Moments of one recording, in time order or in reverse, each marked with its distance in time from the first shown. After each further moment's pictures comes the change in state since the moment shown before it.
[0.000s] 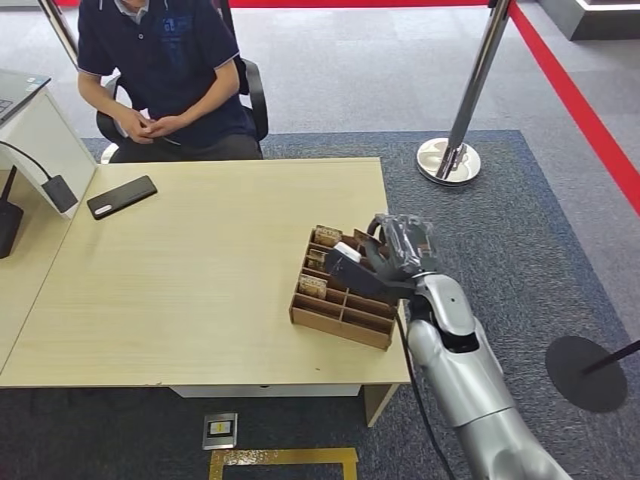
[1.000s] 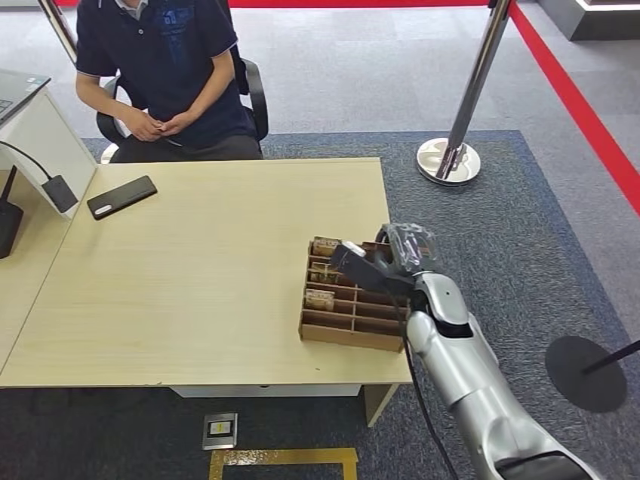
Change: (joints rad) left arm 0.000 0.000 0.000 0.000 -0.002 0.002 0.002; right arm -0.106 0.008 -0.026 0.305 -0.008 -0.047 0.037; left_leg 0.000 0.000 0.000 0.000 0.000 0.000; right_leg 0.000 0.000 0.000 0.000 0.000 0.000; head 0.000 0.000
